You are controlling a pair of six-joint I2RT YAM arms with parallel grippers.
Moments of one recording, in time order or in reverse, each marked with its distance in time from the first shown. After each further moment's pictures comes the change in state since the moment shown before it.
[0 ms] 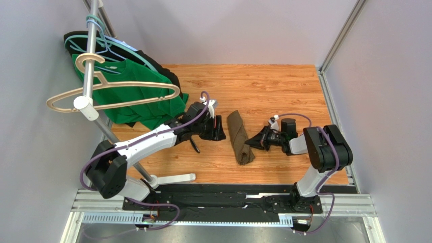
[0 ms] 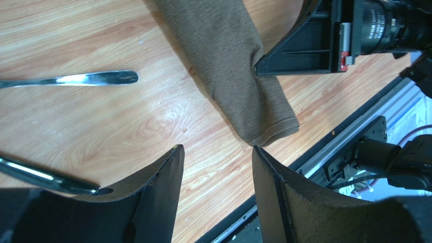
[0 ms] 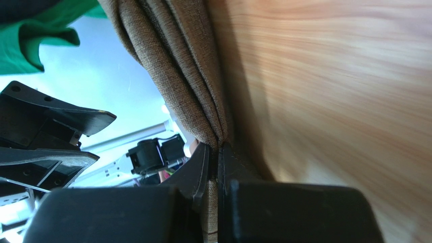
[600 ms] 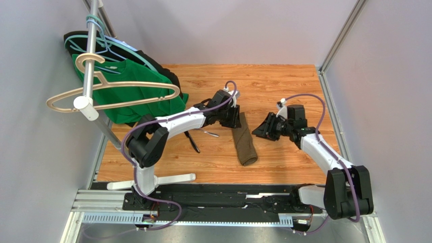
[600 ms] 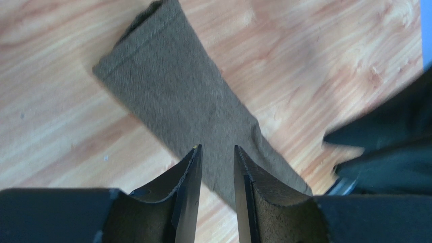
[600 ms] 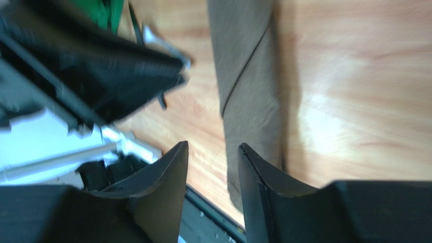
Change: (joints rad) left arm -0.017 0.479 0.390 0.056 0.050 0.059; right arm -0.009 -0.481 0.235 -0.792 0.293 -0.388
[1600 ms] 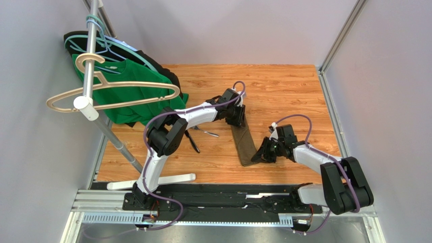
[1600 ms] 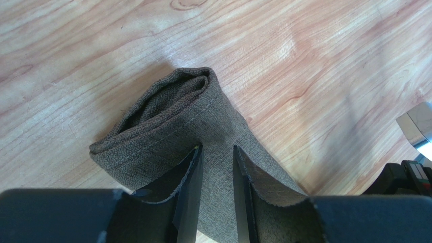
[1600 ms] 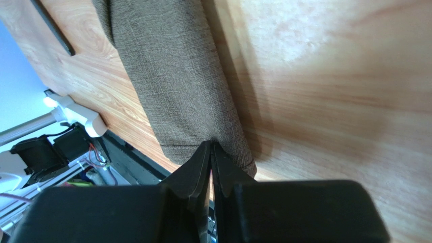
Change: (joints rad) left arm 0.026 0.302 0.272 -0.076 0.036 0.040; right arm 0.134 0.052 -0.256 0.024 0.076 0.023
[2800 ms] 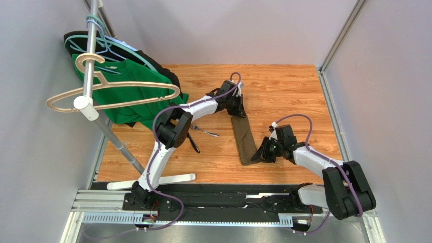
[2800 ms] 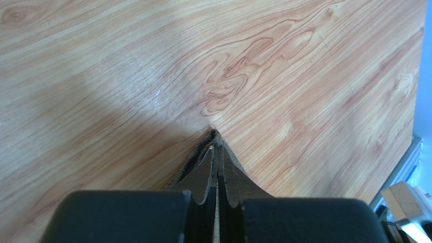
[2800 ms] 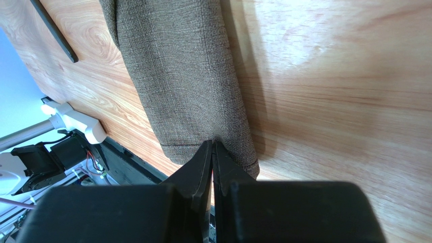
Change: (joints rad) left arm 0.086 0.198 0.229 0.057 0.103 -0.081; right arm 0.030 -0.040 -0.008 0.018 0.042 0.032
